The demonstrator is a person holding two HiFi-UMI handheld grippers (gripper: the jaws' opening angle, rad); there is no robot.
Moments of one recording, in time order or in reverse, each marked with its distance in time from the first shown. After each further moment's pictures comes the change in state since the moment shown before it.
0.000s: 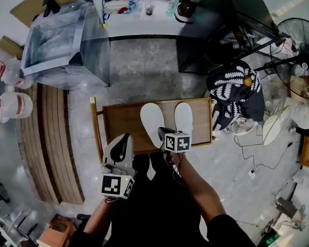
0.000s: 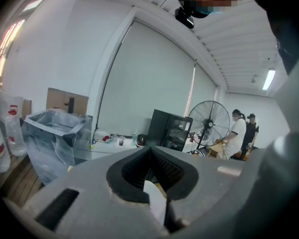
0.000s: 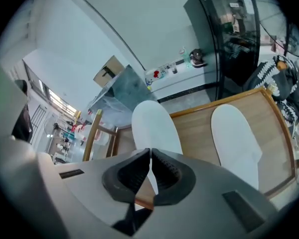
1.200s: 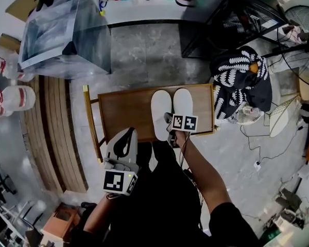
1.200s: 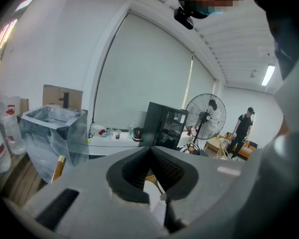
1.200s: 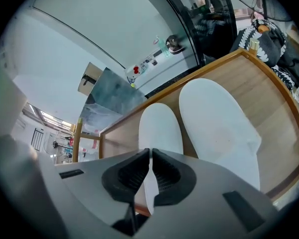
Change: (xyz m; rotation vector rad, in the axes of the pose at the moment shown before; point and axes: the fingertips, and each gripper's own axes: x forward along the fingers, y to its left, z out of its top) left arm 0.014 -0.057 -0.028 0.019 0.076 -0.015; right arm 0.023 -0.092 -0.020 0.226 0.049 0.006
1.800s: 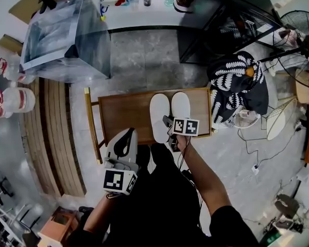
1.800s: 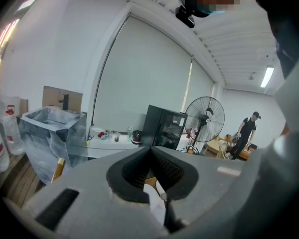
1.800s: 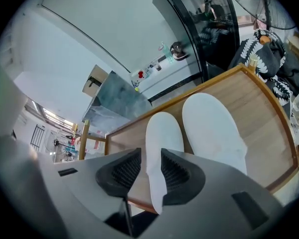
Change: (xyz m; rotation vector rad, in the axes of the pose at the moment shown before) left arm -0.007 -0.002 0.008 -0.005 -0.029 -0.006; right arm -0.028 0.016 0.008 -0.039 -0.036 0.011
